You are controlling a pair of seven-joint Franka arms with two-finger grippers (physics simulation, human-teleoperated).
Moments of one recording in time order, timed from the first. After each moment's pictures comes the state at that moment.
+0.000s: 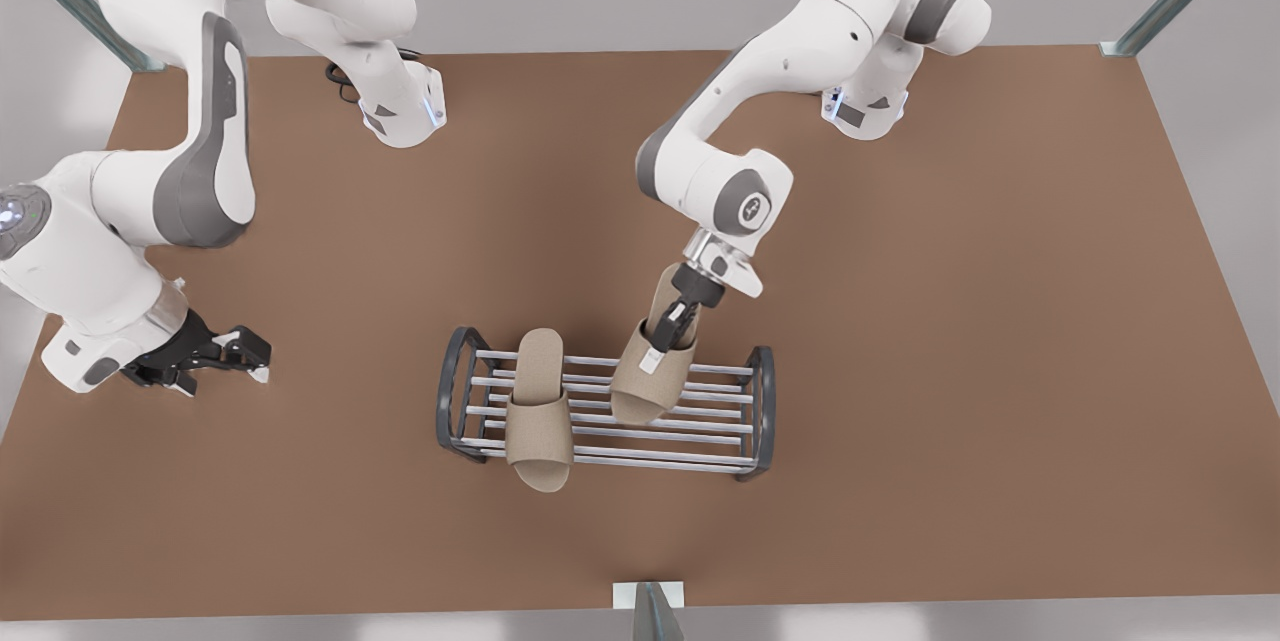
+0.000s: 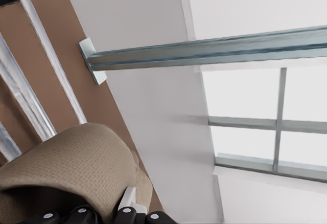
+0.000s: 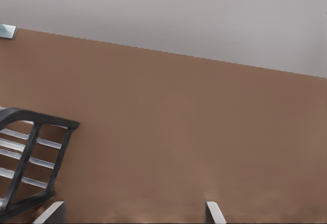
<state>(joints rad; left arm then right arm) -0.80 0.63 0.13 -1.30 -2.90 3.25 1.21 0.00 0.25 -0.04 -1.50 0.02 1.88 -0.19</state>
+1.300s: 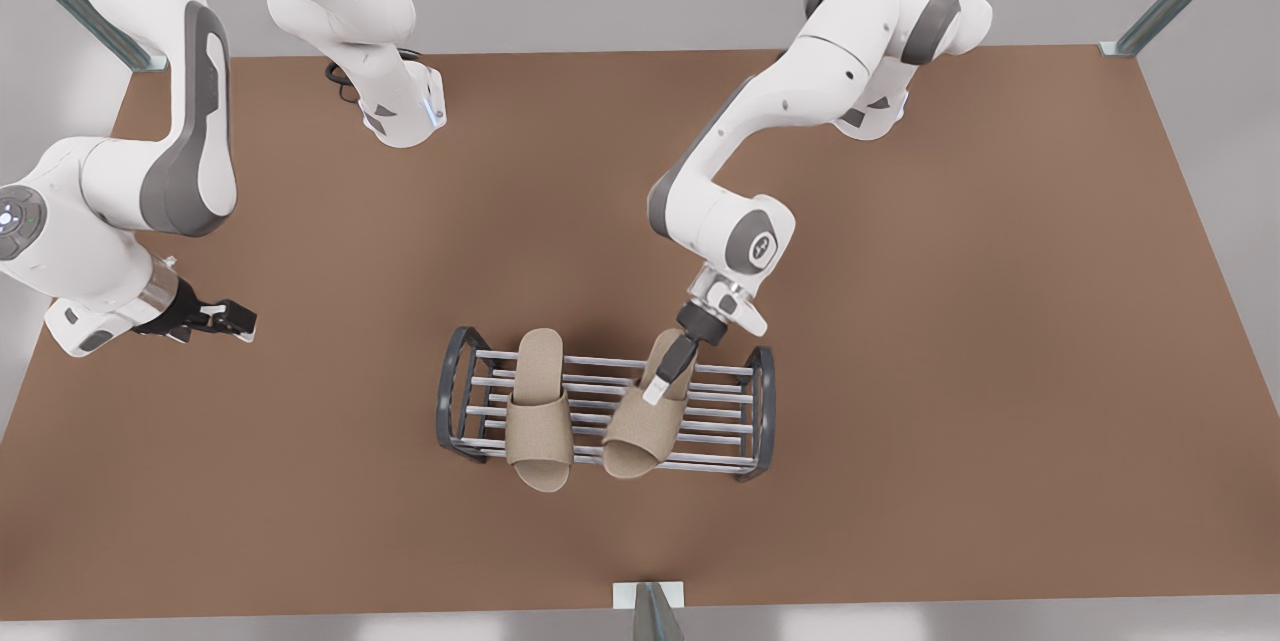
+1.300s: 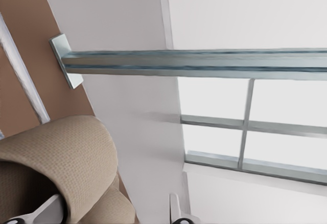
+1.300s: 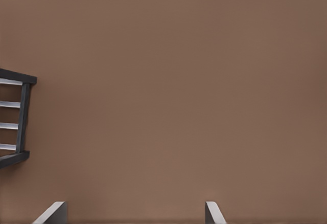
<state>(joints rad) -0.75 0.71 0.14 -1.27 -2.90 3.05 1.17 -0.13 0.19 0.04 -1.64 -0.02 1.85 -0.08</state>
